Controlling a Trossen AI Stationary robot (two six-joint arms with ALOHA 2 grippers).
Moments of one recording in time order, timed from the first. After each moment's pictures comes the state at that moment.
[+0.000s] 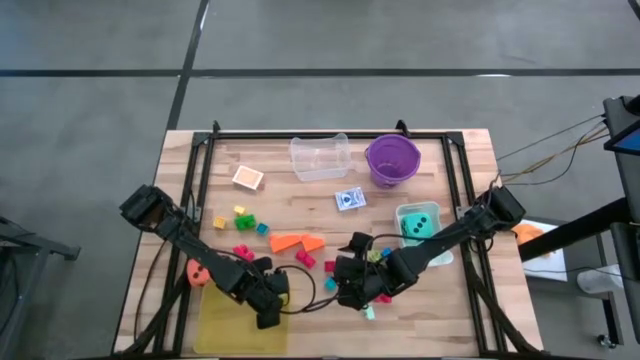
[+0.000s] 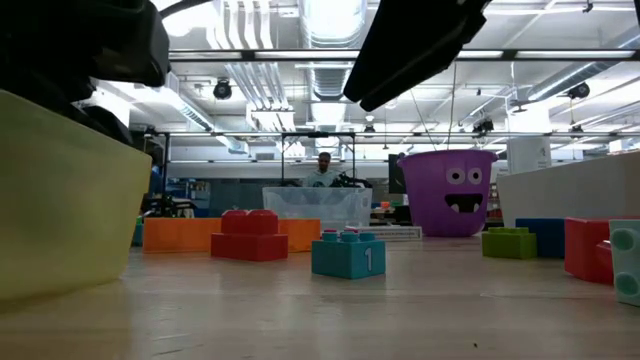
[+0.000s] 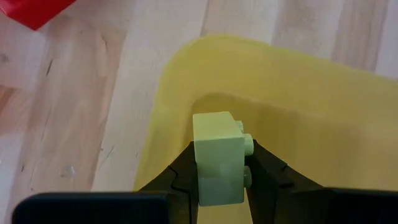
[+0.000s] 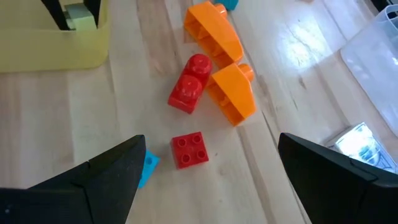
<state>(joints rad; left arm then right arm) -0.63 1.77 1.02 -0.50 -0.15 -0.85 0.50 1.86 1.39 -0.59 0.61 0.56</state>
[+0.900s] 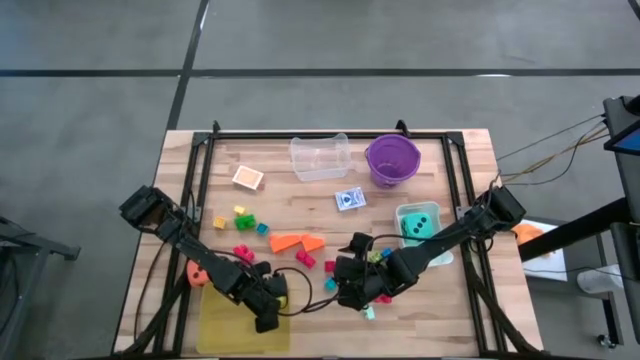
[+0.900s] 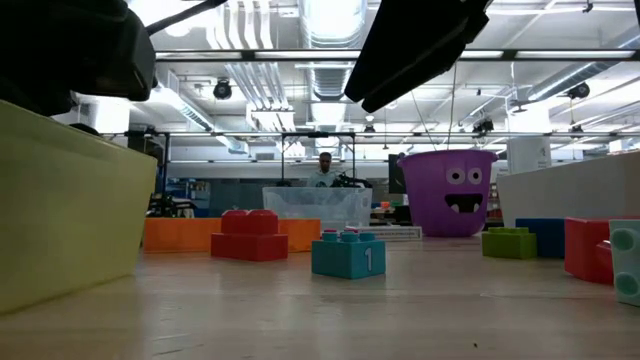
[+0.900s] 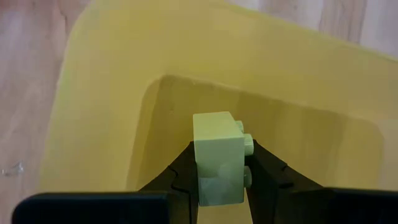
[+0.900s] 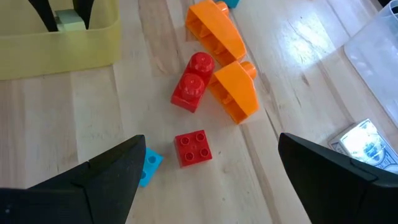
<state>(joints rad) -0.65 1.78 0.96 -0.38 -0.11 -0.89 0.50 1.86 1.39 -0.59 0.60 0.58</state>
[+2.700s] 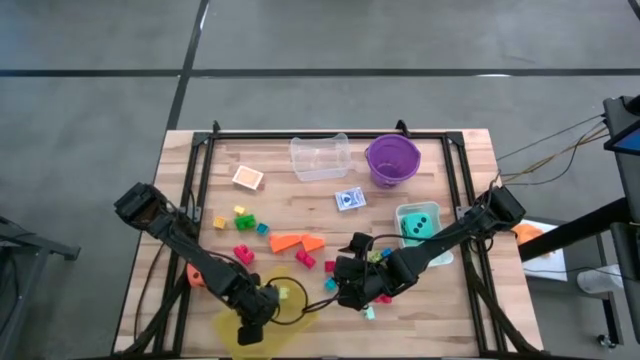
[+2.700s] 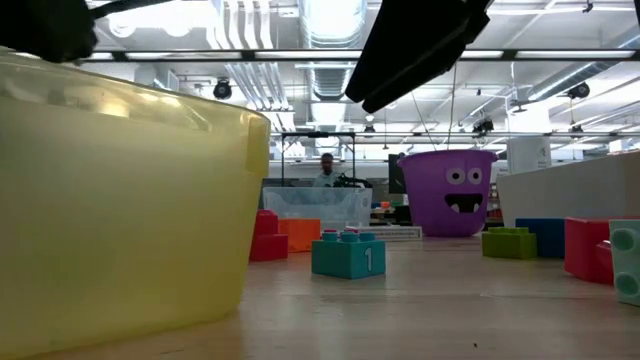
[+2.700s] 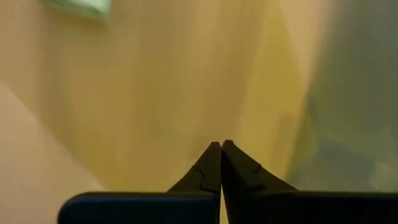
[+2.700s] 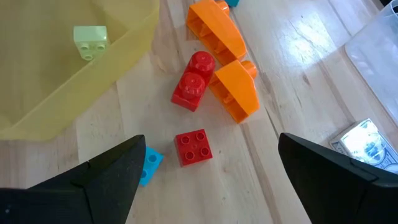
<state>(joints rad) -0.69 1.72 1.03 -0.53 0.24 -0.92 0.50 1.86 1.39 -0.59 0.60 0.58</state>
